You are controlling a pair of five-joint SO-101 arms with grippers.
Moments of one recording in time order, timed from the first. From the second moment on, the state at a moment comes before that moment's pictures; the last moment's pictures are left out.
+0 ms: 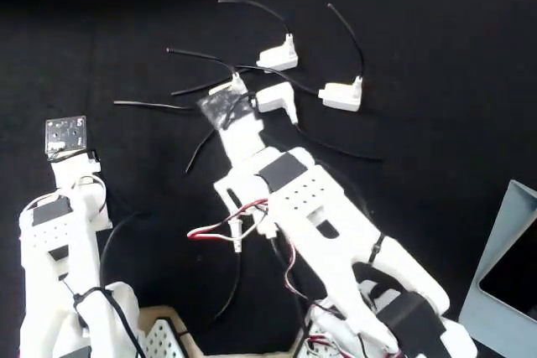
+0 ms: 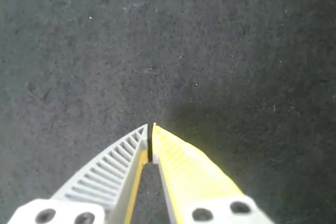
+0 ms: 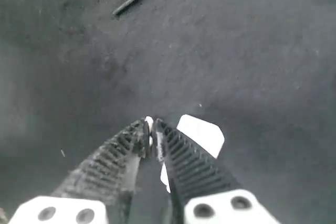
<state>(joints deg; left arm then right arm) -27.4 -41.8 68.7 45.3 -14.0 -36.2 -21.5 41.2 59.6 3.0</state>
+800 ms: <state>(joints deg) -27.4 -41.8 69.6 45.3 -15.3 -46.4 -24.2 52.1 55.2 39.0</state>
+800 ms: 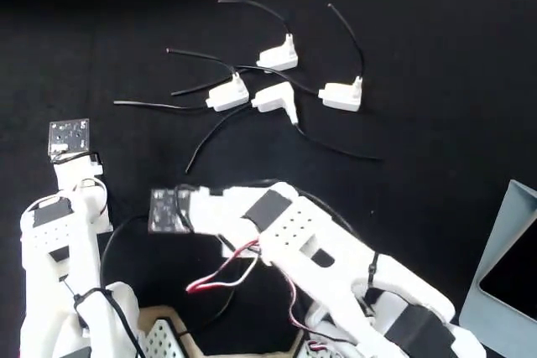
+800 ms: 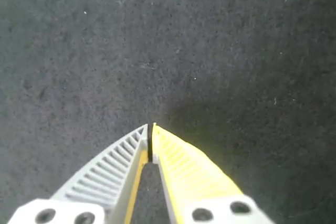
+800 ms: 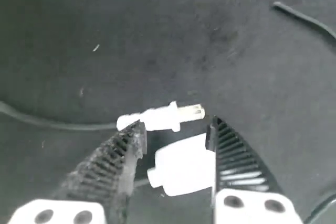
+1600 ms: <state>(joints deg) -27.4 -41.8 69.6 45.3 -15.3 -39.1 -8.9 39.9 53.9 9.0</state>
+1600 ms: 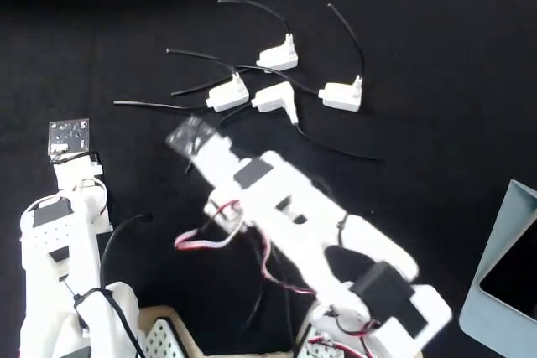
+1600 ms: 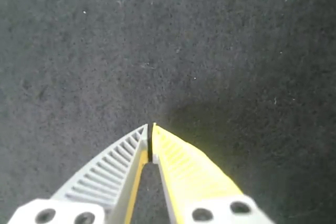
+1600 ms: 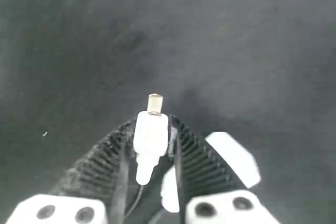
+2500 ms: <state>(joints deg) -27.4 -41.8 69.6 45.3 -15.6 -17.1 -14.4 39.1 46.7 -28.9</state>
